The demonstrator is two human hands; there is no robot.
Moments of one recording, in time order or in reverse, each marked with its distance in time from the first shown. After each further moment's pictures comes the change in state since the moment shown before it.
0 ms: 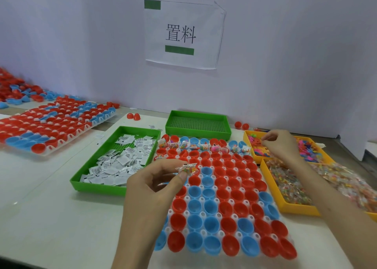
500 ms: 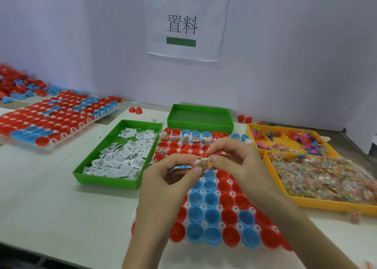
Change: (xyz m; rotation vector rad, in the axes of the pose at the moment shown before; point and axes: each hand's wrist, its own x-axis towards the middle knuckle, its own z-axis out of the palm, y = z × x) left_hand -0.003 -0.006 0.016 -0.081 -0.088 -0.011; right_hand -0.164 -0.121 -0.018 0.970 -0.478 -0.382
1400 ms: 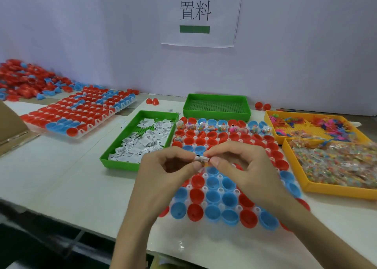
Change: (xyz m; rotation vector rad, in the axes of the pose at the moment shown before) left_hand -0.002 0.009 -0.033 0.259 -0.053 -0.033; right_hand -0.022 0.008 0.018 -0.153 -0.042 -0.121
